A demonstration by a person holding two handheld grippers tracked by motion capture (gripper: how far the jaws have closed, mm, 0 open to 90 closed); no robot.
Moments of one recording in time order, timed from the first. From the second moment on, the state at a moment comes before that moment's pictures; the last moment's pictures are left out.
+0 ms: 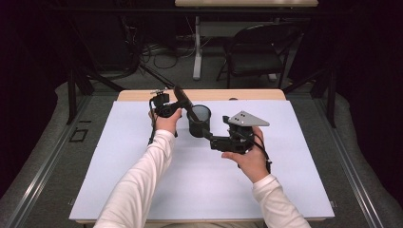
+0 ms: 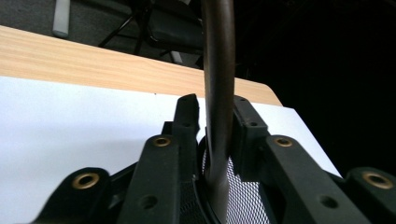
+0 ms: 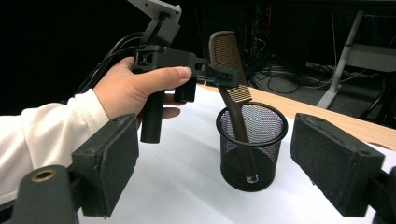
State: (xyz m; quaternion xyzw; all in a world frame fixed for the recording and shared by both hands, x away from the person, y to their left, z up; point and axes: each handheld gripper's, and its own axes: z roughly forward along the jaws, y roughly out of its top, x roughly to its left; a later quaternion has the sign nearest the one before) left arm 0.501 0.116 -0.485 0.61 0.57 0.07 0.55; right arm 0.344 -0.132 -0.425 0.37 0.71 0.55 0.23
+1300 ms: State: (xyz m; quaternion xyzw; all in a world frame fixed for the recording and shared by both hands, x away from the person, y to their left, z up) left arm 0.487 0.132 -0.469 0.64 0.55 0.11 0.52; right arm 0.344 -0.131 -0.426 0.37 0.72 0.55 0.23
